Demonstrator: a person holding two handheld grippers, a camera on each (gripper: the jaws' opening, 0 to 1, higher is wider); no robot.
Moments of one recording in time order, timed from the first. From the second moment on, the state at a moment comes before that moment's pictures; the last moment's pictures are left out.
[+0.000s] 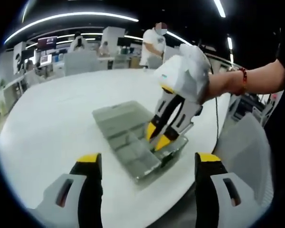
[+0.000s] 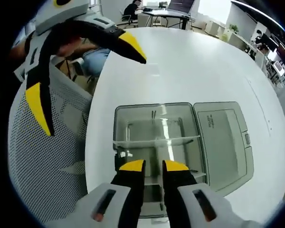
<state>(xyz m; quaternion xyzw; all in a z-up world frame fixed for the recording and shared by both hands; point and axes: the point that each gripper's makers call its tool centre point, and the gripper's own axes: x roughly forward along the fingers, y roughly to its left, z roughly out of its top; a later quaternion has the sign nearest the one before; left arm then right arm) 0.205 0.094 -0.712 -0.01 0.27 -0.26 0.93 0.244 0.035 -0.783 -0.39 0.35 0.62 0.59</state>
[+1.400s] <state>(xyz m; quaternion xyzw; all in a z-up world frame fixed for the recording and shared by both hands) 0.227 0.176 -0.750 -0.02 0.34 -0.11 0.94 0.238 0.047 -0.735 -0.22 0.28 0.60 0.71</state>
